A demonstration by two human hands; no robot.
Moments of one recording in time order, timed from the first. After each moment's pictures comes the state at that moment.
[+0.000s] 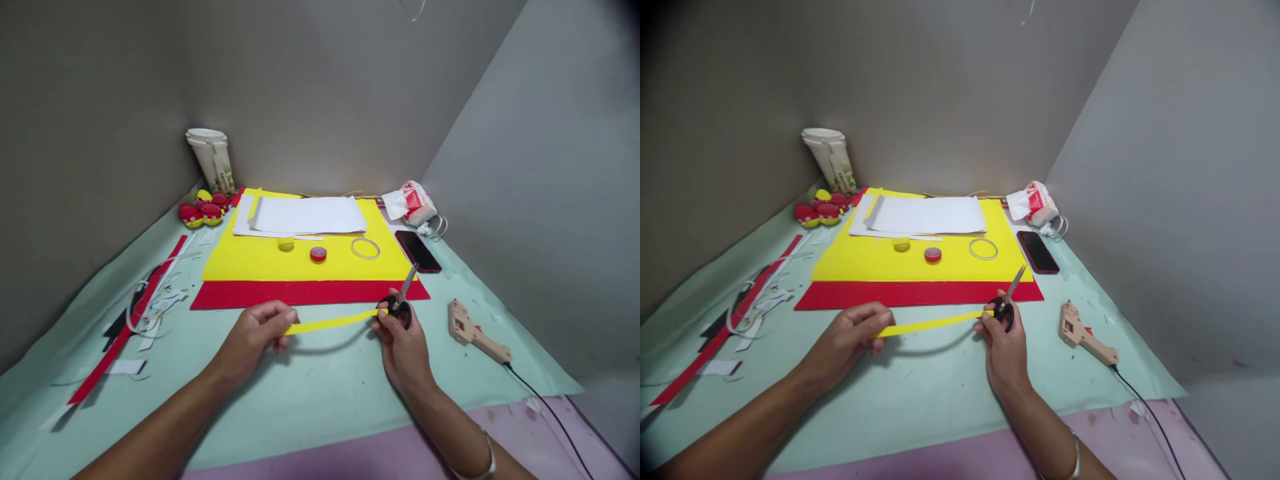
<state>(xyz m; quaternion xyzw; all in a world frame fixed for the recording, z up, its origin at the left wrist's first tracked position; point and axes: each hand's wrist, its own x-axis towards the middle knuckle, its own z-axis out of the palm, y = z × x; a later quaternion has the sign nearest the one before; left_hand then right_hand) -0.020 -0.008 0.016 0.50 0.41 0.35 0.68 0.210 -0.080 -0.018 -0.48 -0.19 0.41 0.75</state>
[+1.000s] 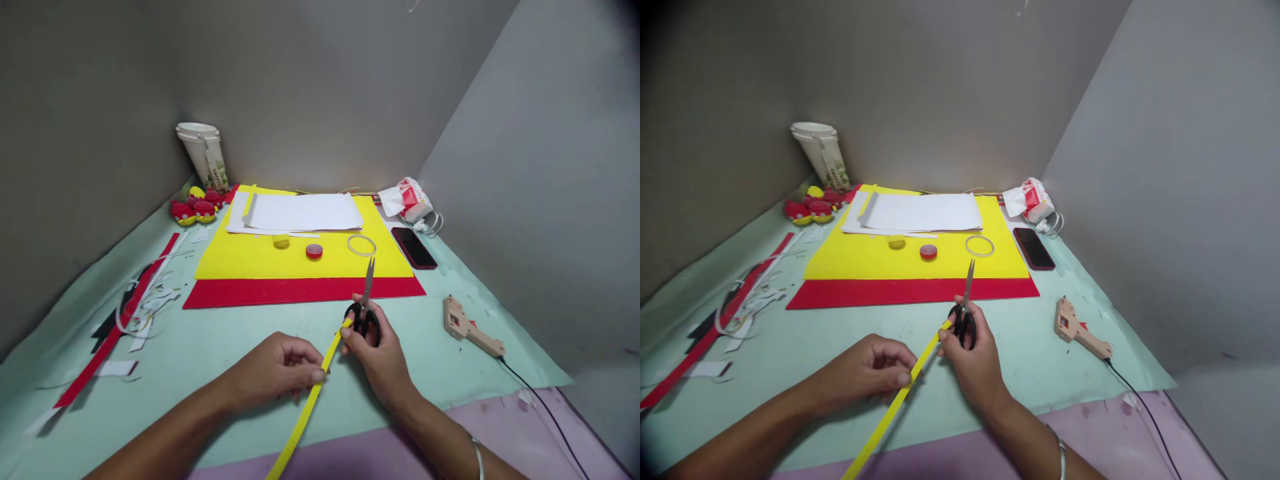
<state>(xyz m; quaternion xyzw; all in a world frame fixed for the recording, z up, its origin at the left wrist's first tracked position) -0.008 -0.030 0.011 0.60 0.32 0.09 0.73 0.174 -0.094 -0.001 -0.55 -0.35 0.44 0.62</state>
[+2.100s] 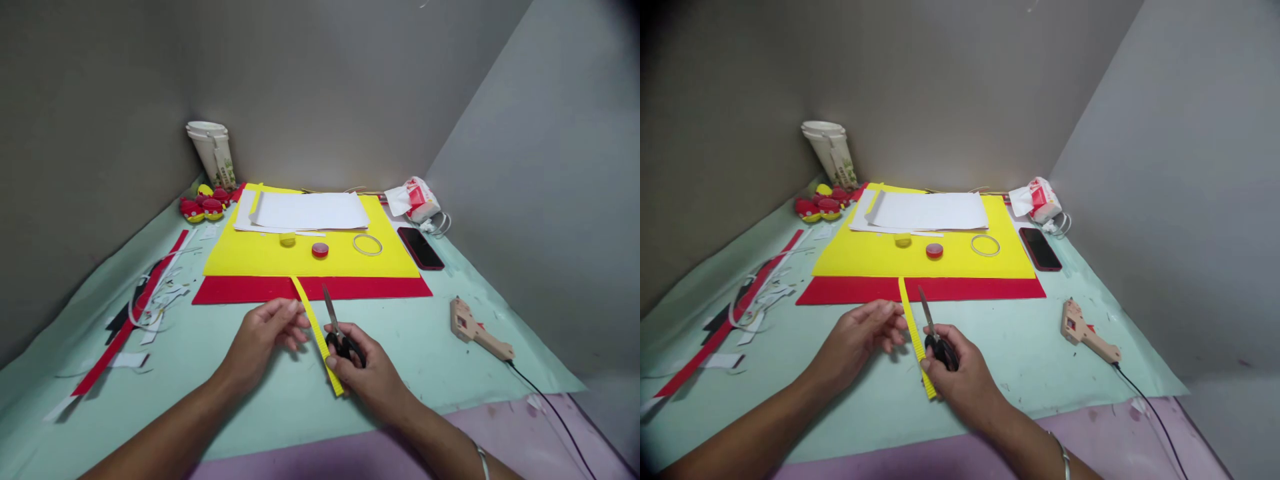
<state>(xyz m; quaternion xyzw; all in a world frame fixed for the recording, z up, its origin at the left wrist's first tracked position) -0.011 -0.017 0.004 0.47 0.40 0.36 0.70 0.165 -0.107 -0.005 -0.55 -0.40 0.59 0.44</state>
